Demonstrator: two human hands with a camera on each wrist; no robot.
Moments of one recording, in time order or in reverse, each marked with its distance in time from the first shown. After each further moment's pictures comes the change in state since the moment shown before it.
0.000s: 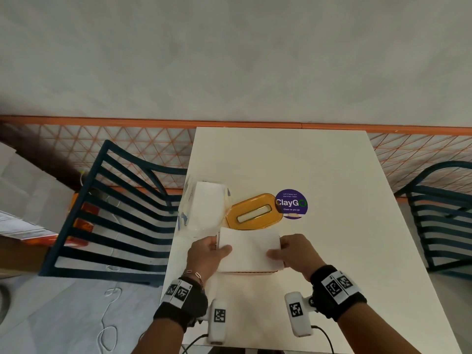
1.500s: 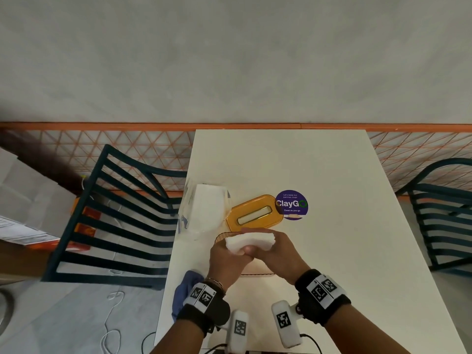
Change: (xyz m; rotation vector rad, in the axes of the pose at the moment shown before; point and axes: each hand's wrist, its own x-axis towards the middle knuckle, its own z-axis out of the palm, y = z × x) left_hand -0.018 0.018 0.046 -0.220 0.030 0.144; right_hand -0.014 -0.022 0.031 0.373 -0.067 -0.494
